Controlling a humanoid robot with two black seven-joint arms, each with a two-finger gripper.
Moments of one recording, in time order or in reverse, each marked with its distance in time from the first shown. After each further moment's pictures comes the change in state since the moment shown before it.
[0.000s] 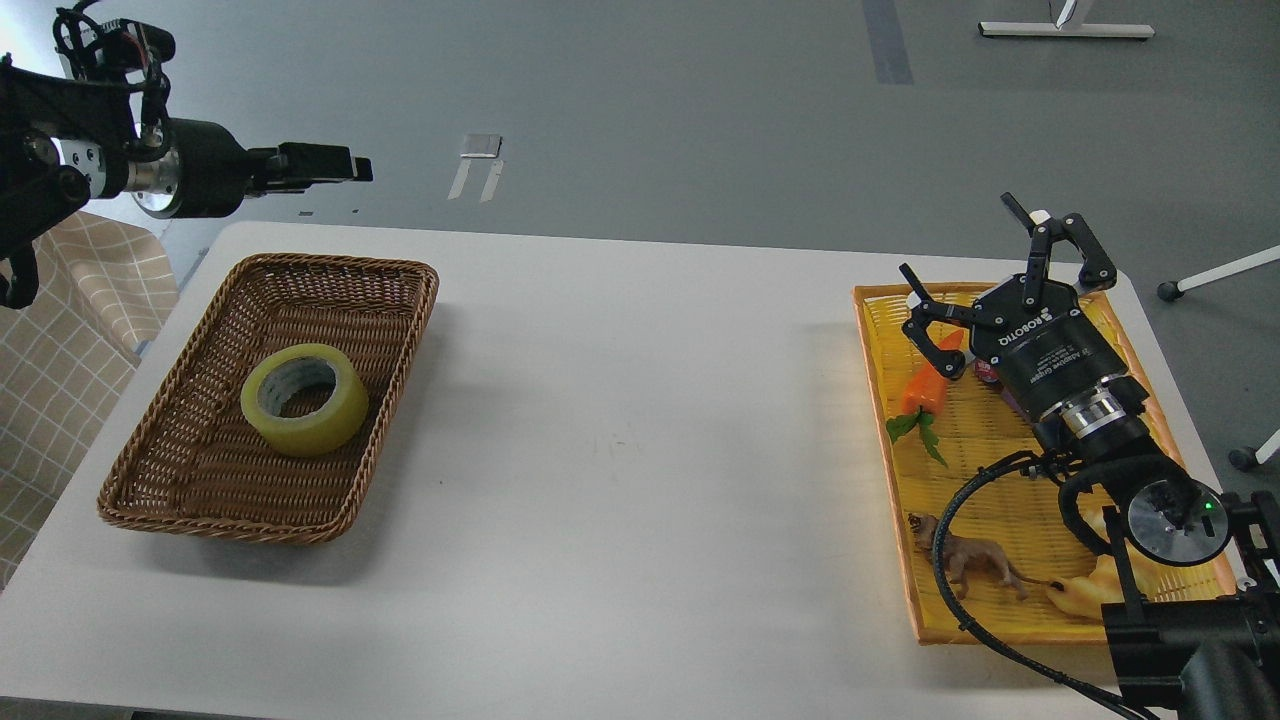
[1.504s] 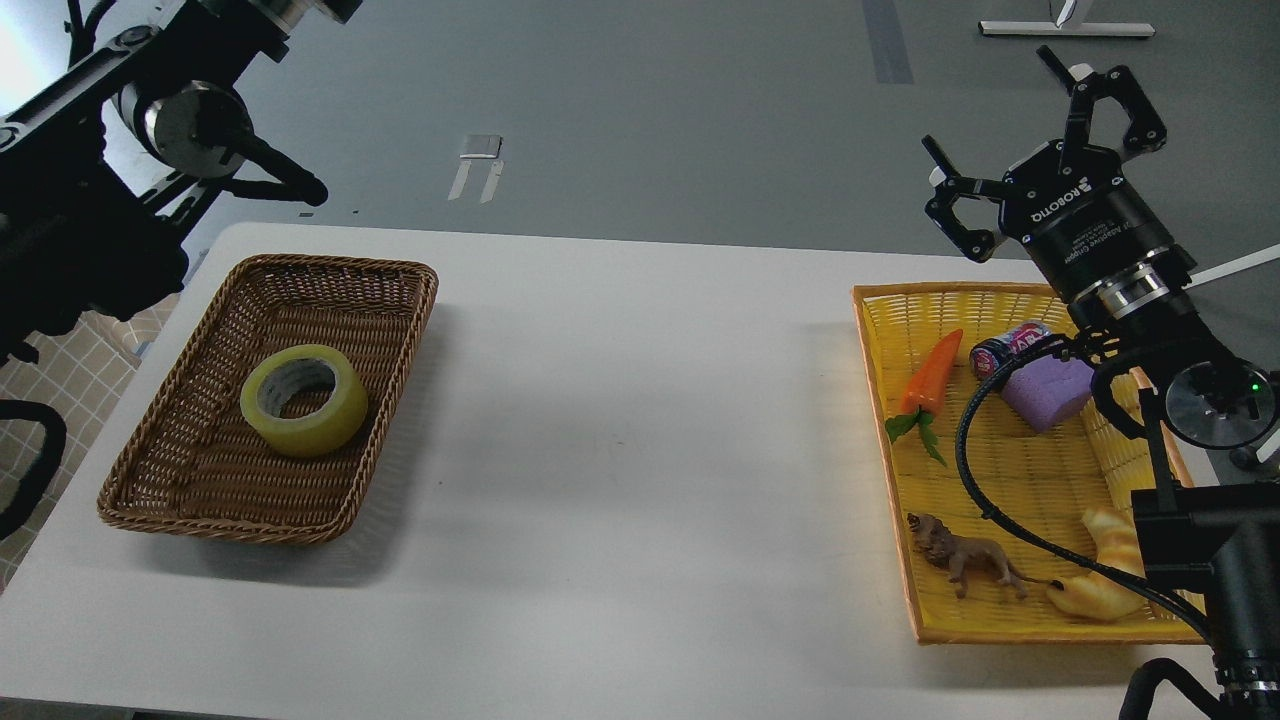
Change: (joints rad) left arm 0.235 -0.252 -0.838 -0.238 -0.755 0.000 0.013; right arm 0.249 -0.066 -0.003 -0.060 -0.005 0.000 -0.006
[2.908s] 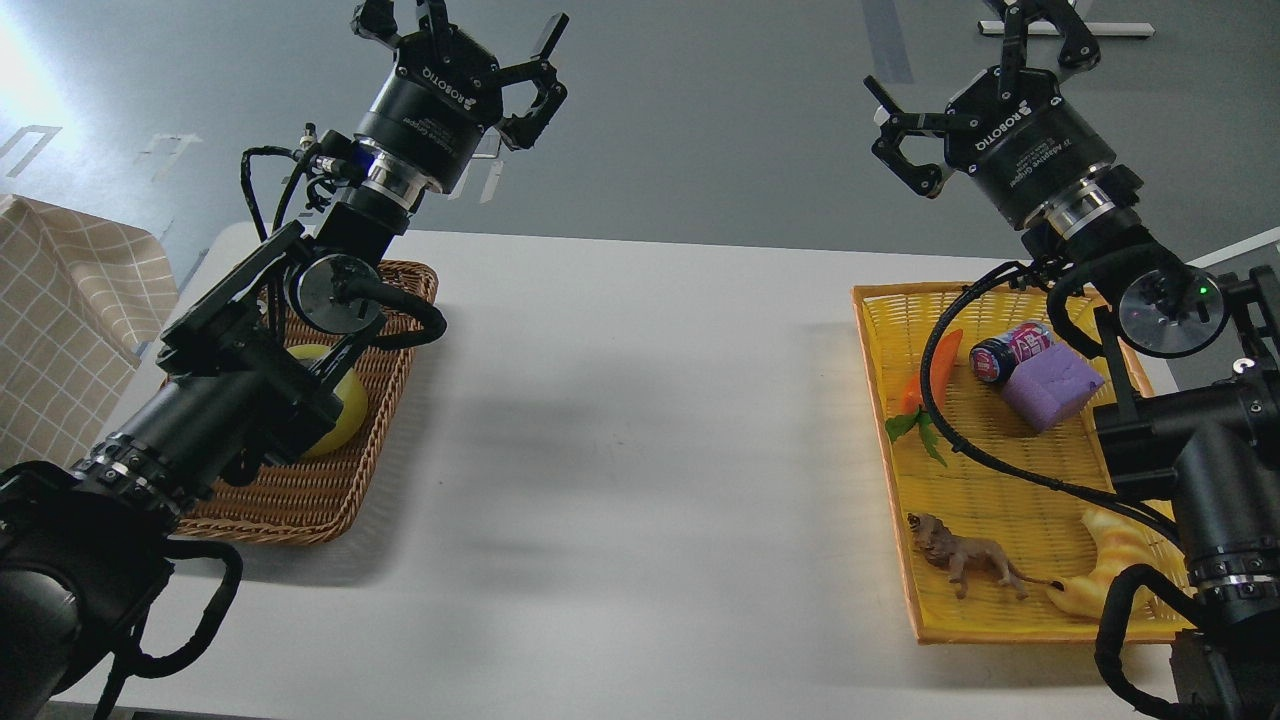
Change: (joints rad) left arm 0.319 -0.264 -0.288 0.033 -0.025 0.000 0.077; right arm 0.198 0.019 -0.094 -0.184 -0.004 0.000 0.006
